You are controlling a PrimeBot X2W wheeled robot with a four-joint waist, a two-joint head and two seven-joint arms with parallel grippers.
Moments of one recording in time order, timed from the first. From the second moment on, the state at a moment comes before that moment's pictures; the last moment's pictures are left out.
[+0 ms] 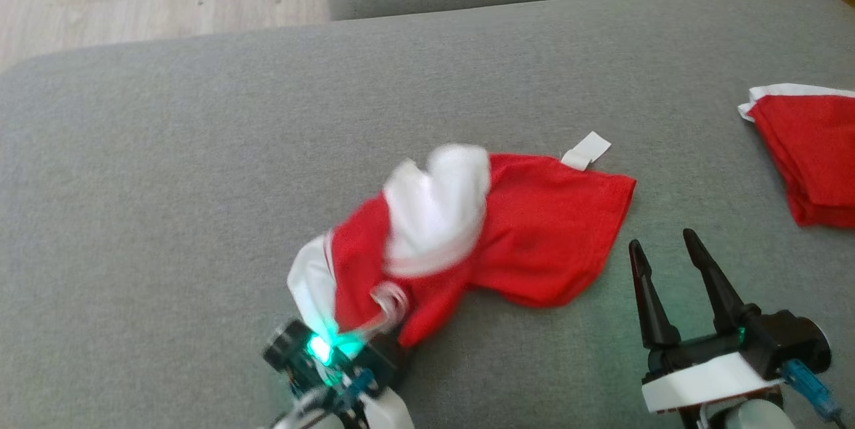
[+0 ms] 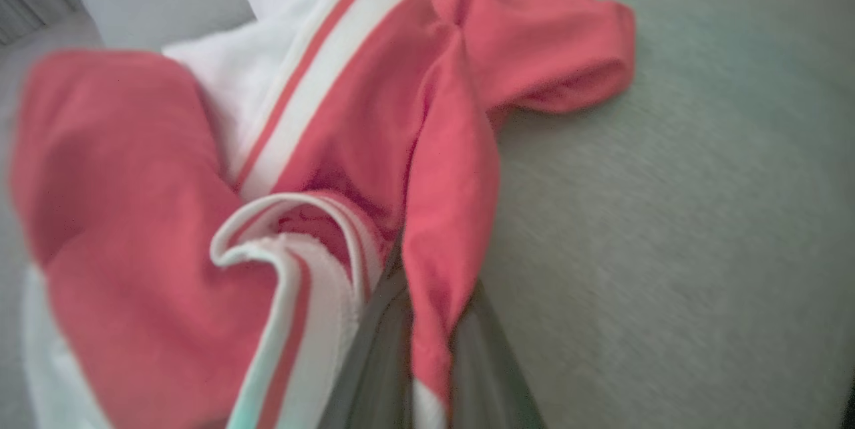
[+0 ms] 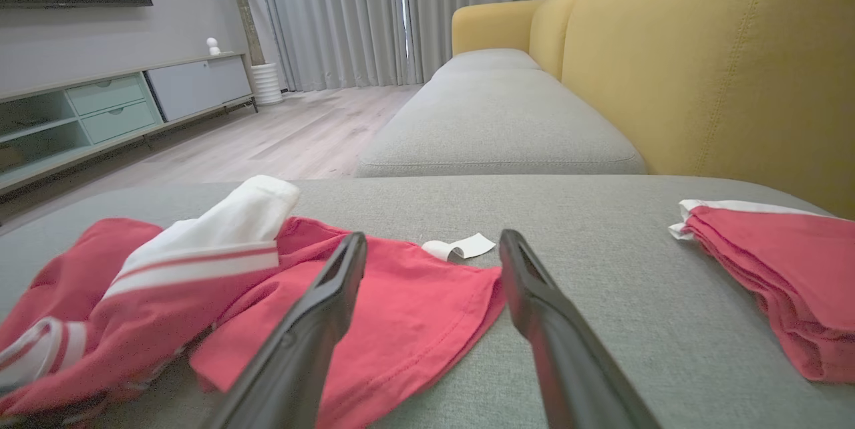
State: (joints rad) left arm -0.36 0.18 -0.92 0.58 -0.25 0.06 -0.12; right arm 0.08 -0.11 0.13 0.10 0.13 0.12 -0.26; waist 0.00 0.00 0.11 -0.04
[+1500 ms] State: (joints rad) left arm -0.88 0.05 -0.91 0.88 -0.29 -0.02 0.24; right arm -0.01 -0.17 0.16 0.09 0.13 0.12 -0.26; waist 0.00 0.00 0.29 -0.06
